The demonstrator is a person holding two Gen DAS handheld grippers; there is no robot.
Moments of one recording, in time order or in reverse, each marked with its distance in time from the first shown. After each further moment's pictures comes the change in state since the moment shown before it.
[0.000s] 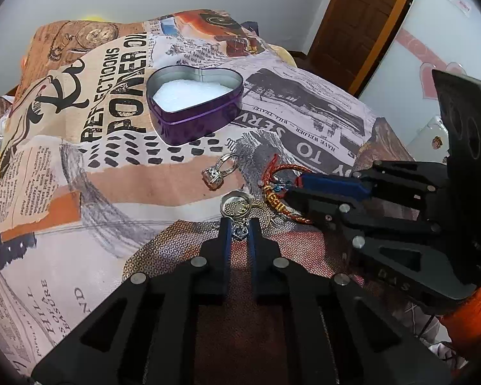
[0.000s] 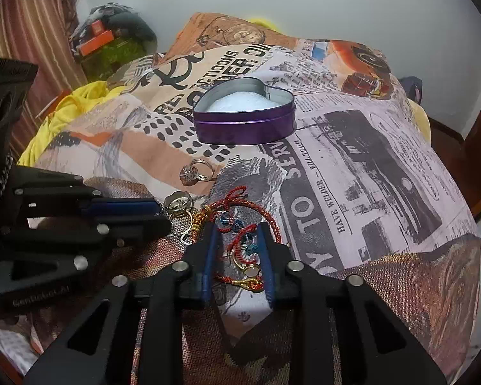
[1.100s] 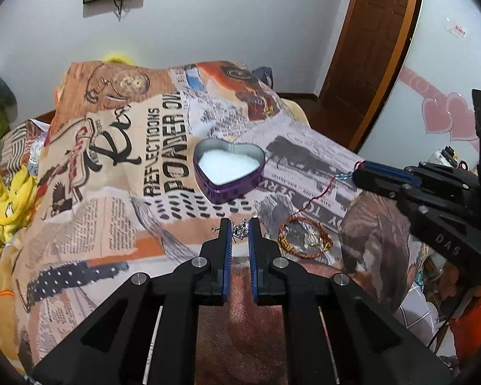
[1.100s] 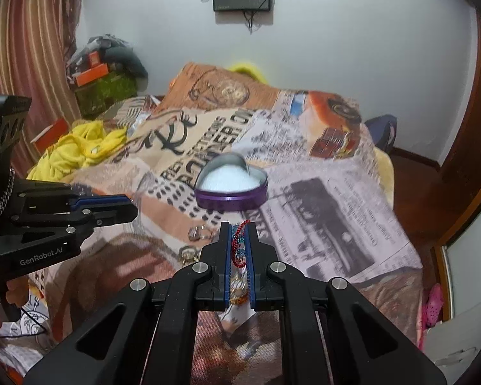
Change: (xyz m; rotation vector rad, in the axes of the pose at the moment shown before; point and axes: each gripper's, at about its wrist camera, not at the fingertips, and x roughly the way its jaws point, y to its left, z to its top) left arm -0.084 0.010 0.015 -0.017 -0.203 0.075; right arm -0.077 0.011 0.036 -0.008 -0.196 -0.115
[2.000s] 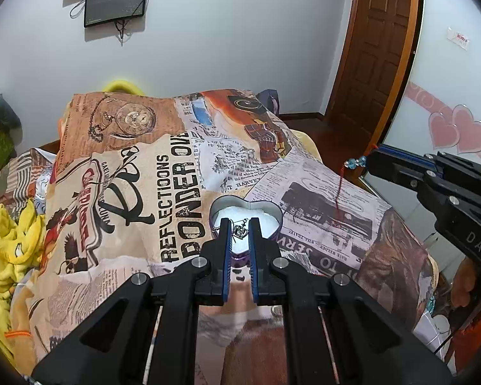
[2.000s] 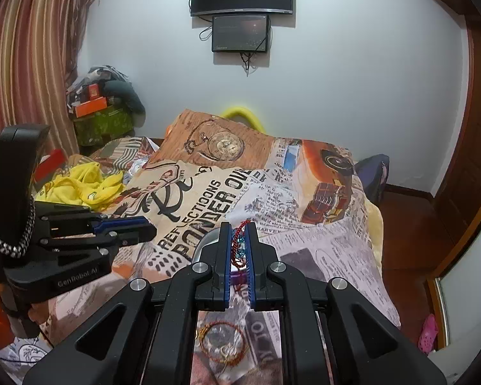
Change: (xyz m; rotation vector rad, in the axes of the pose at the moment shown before) left arm 0.012 0.012 0.058 0.031 -0.084 0.033; right arm -0.003 0.003 0.052 -0.020 -0.161 -0.029
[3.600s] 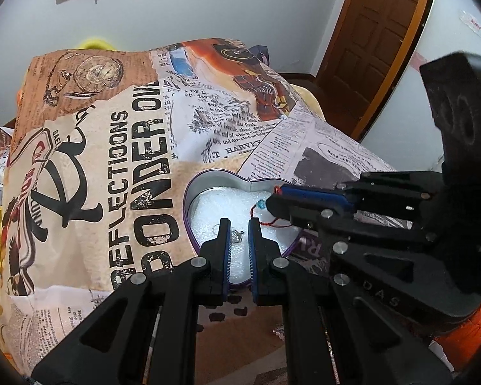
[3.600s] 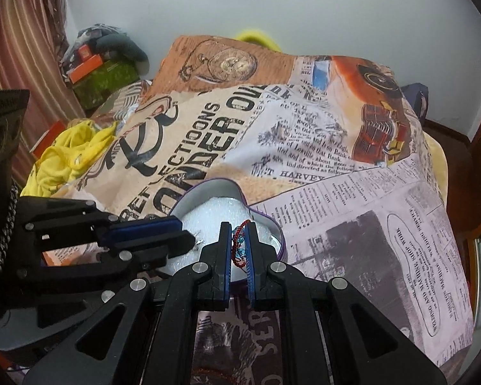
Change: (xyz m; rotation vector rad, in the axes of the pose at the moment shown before) left arm 0.113 0.010 0.000 -0.002 0.193 -0.080; right arm 0.137 -0.026 -0.033 0.082 0.322 0.163
